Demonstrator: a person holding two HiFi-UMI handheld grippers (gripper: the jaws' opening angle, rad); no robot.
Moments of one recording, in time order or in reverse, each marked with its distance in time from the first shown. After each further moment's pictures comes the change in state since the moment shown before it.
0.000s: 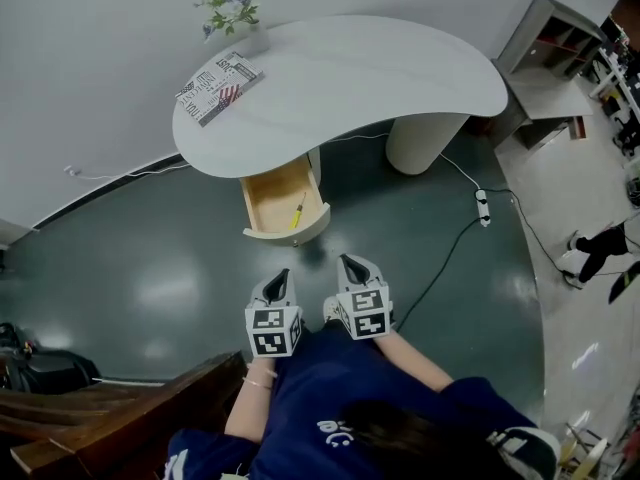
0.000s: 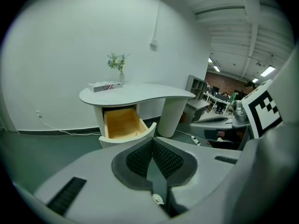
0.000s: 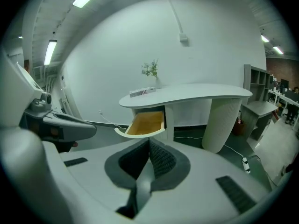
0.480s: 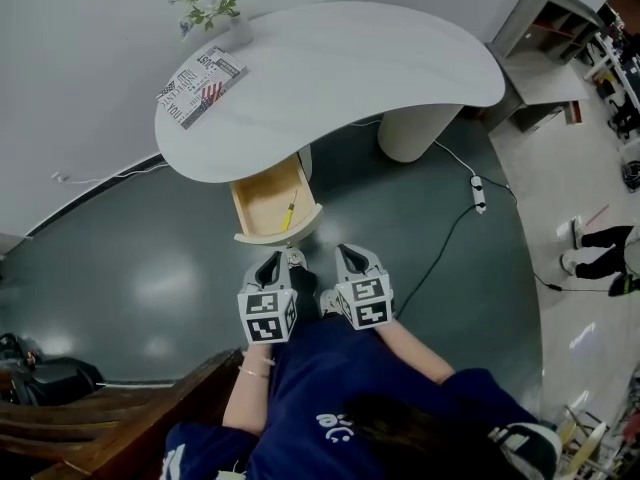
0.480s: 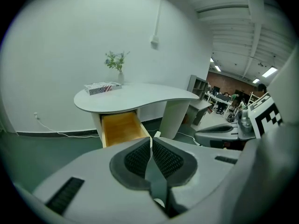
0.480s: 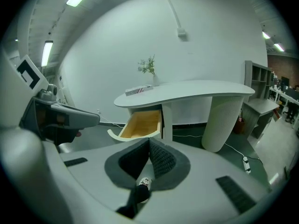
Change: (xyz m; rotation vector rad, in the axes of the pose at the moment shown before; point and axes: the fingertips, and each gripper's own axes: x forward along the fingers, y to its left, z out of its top) left arm 0.041 0.015 0.038 -0.003 0.014 0.001; right arm 0.029 -0.024 0.010 0.018 0.034 0.003
